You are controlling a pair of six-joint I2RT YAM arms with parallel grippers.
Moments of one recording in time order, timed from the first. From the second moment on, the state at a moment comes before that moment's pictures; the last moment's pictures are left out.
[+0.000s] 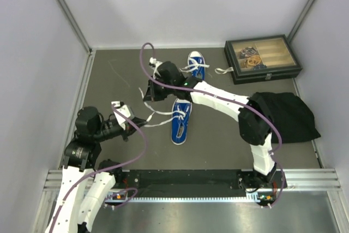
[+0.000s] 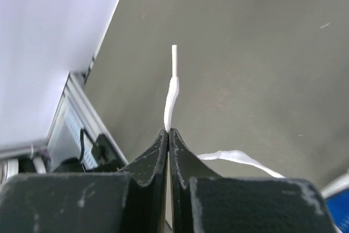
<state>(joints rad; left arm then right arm) -0.18 0.49 0.78 -0.60 0.85 0.33 0.90 1.98 1.70 -0.28 -0.26 0.63</state>
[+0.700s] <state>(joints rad) -0.19 0.93 0.85 -0.37 0.84 0.21 0.69 1.70 1.55 -0.34 -0.34 0.63</state>
